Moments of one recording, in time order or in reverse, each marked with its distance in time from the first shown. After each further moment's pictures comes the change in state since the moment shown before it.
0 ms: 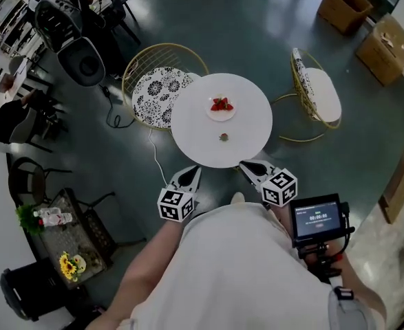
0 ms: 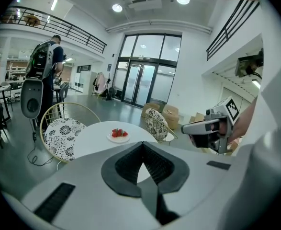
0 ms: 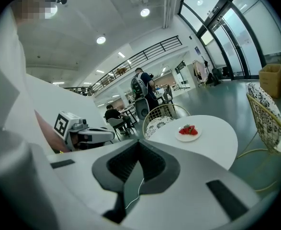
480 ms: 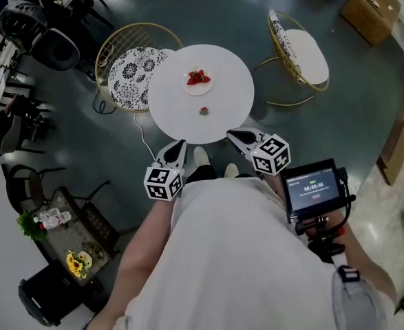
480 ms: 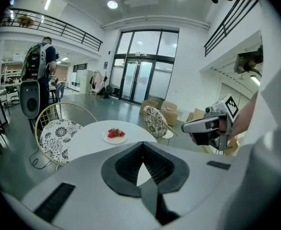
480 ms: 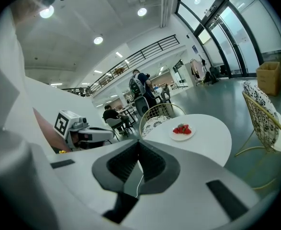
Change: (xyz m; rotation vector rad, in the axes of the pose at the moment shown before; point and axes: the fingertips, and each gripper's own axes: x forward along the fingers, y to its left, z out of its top) left arm 0.016 0.001 0.006 0.039 0.028 -0.015; right arm -0.002 -0.015 0.002 0.011 0.004 -0.012
